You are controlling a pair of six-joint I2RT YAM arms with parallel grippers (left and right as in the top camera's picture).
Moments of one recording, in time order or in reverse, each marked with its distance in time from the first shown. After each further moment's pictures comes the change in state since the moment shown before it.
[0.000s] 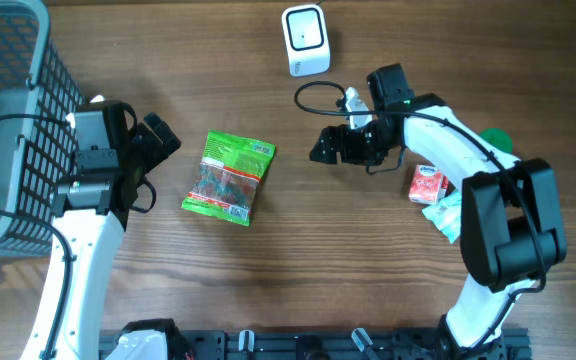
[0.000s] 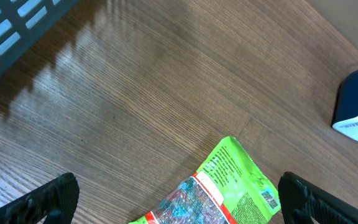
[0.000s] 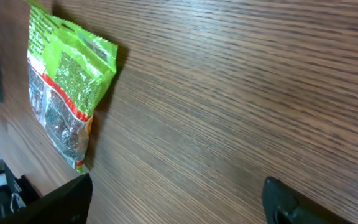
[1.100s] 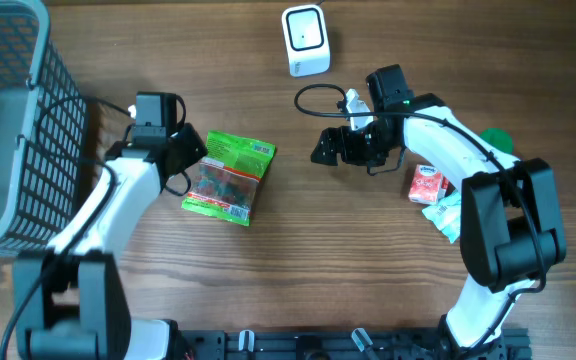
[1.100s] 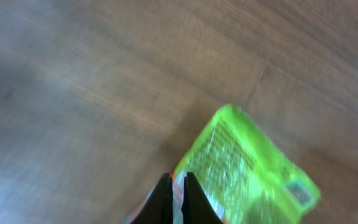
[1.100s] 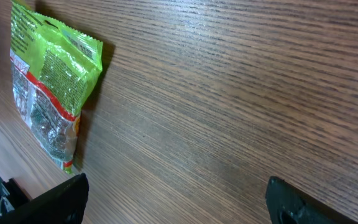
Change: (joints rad) left arm -0.126 0.365 0.000 0.183 0.063 0.002; right arm 0.000 0.000 0.000 -0.018 0.039 -0.002
